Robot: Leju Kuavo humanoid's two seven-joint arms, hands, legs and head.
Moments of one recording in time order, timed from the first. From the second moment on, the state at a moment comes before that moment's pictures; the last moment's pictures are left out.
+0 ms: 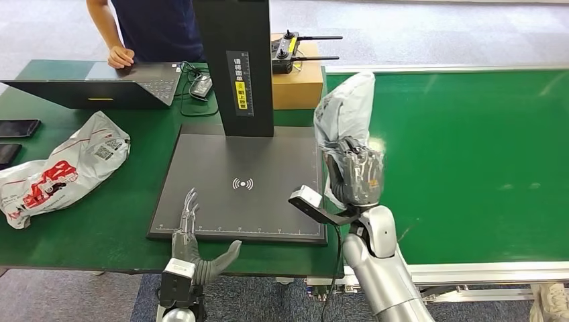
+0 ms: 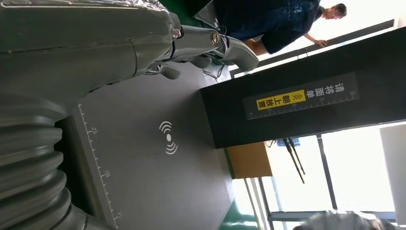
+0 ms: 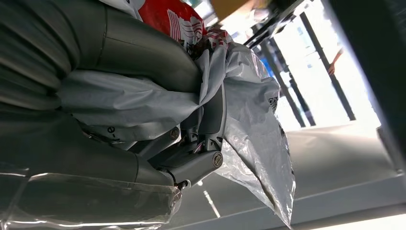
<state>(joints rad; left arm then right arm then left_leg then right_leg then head) 0.06 -0.20 -0.29 -1.17 -0.37 0.47 -0.69 -0.40 0.13 0.22 -1.22 1.22 -0.69 -0.27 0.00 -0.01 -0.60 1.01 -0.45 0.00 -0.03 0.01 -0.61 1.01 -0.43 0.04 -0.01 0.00</state>
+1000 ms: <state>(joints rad) 0.03 -0.18 -0.33 -1.13 -0.27 0.53 -0.70 -0.64 0.28 0.59 -0.61 1.10 -0.70 -0.34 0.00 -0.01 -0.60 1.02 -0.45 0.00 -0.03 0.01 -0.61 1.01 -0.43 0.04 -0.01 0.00</state>
